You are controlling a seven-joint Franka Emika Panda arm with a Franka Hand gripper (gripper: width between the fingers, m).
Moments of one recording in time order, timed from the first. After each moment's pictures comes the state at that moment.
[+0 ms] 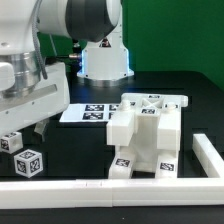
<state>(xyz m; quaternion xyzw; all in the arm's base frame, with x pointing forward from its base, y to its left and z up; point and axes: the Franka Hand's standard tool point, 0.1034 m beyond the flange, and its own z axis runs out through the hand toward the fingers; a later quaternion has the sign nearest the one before) 0.574 -0.170 0.028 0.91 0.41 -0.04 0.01</state>
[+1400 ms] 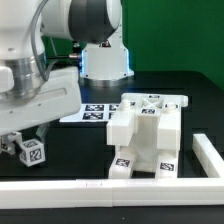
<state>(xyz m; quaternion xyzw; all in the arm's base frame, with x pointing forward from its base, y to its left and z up) 0.536 -0.149 0.034 0.98 0.19 -0.05 0.00</state>
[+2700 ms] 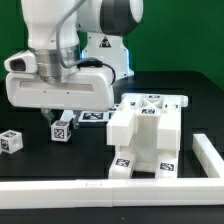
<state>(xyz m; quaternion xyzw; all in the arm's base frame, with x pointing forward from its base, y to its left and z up) 0.441 -0.104 0.015 0.99 -0.11 -0.04 0.00</state>
